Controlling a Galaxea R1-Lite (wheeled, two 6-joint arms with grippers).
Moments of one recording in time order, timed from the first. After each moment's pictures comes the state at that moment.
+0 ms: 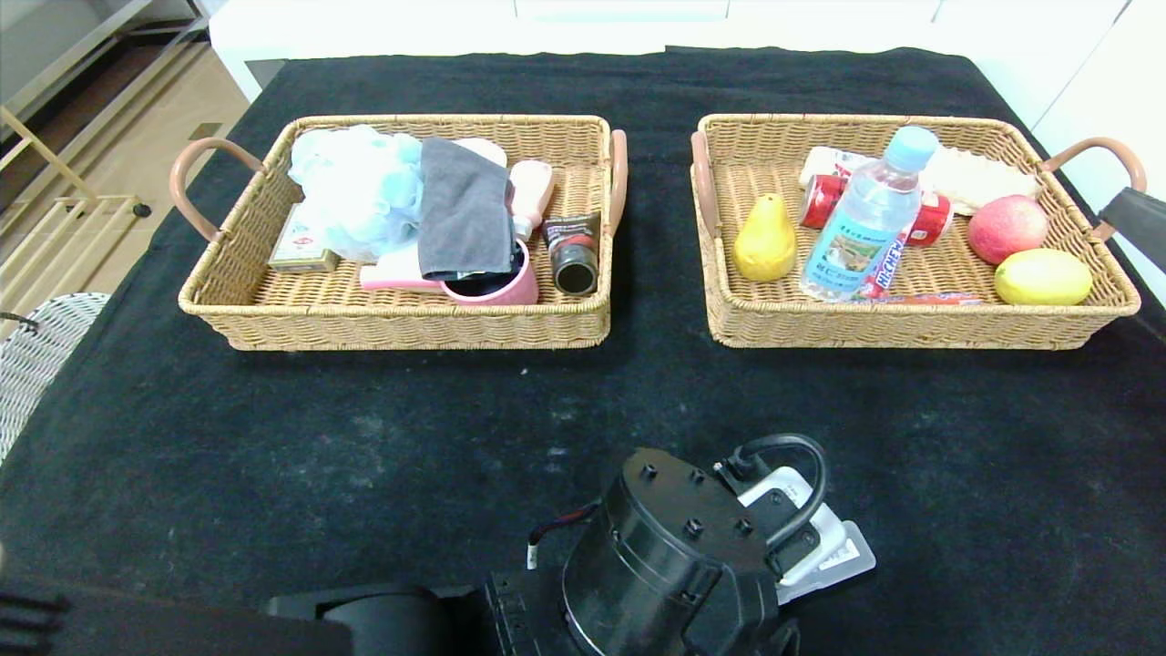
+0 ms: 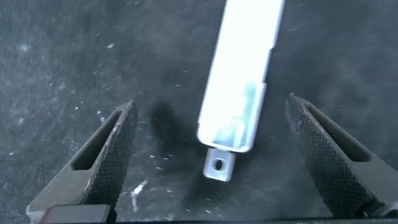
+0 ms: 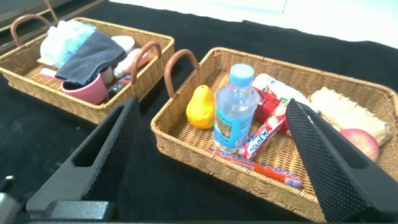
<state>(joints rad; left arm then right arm) -1.10 1.84 -0.96 -0.35 0.28 0.22 0.27 1.05 -0.64 -0.73 0.19 -0.09</state>
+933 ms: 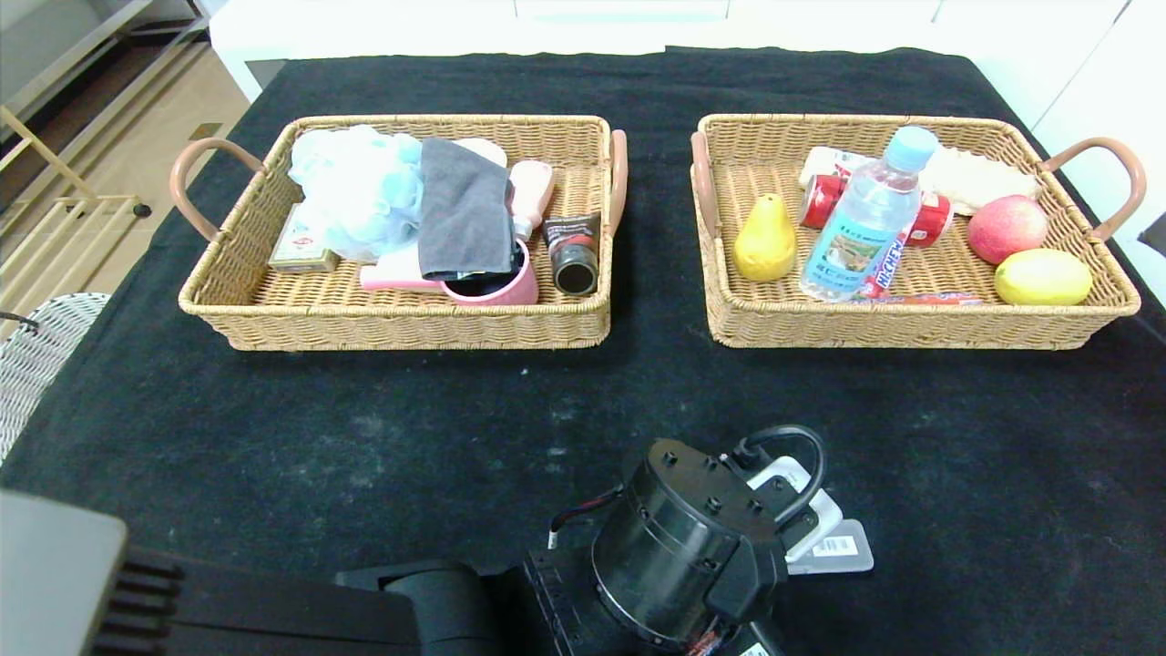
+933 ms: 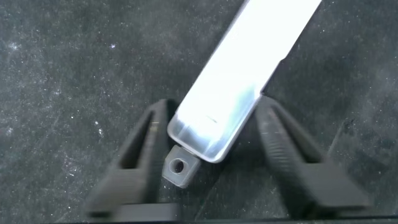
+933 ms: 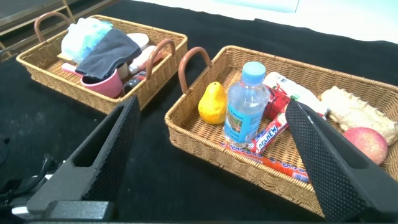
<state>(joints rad) -1.07 1.90 -1.01 -0.35 0.29 0.22 0.29 0.98 -0.65 -0.63 0.22 -0.09</state>
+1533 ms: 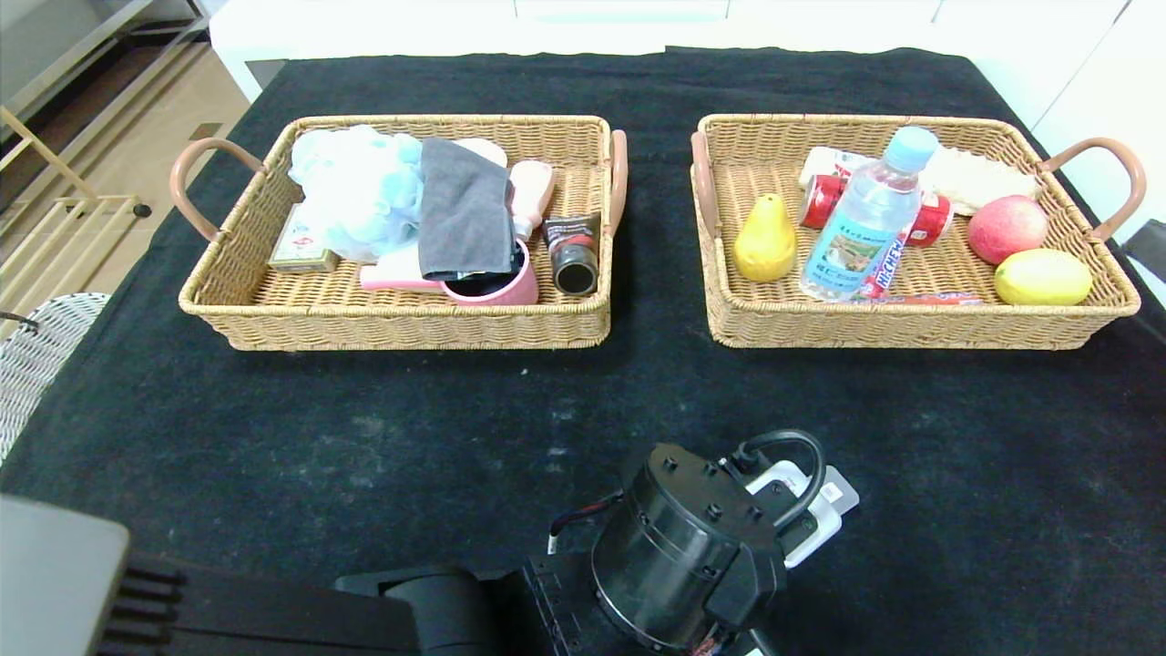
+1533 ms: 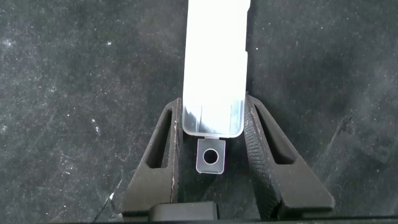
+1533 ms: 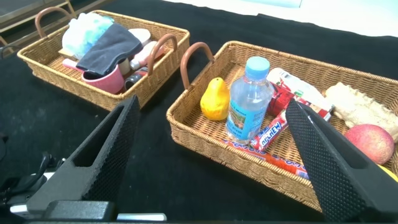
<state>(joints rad) -1.07 1.90 -1.00 -0.36 0.29 0.21 0.29 0.99 -0.64 -0.63 0.22 -0.09</state>
